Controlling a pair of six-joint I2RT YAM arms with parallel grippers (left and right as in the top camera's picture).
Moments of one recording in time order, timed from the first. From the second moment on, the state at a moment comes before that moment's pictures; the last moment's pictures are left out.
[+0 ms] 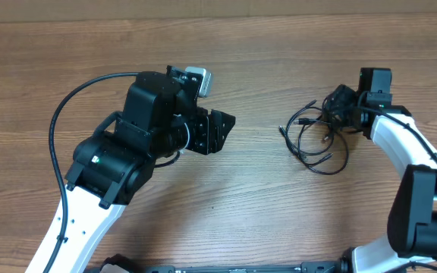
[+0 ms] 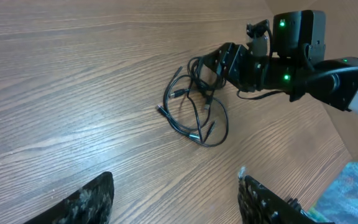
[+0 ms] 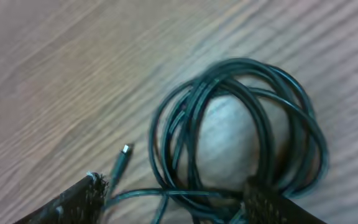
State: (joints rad) left arm -0.50 1.24 1.41 -0.86 0.29 -0.38; right arm -0.09 1.74 1.05 -0.30 -0.02 0.52
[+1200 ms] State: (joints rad) left arm -0.50 1.30 1.41 -0.86 0.29 -0.39; right arm -0.10 2.00 1.06 0.03 -0.17 0.51
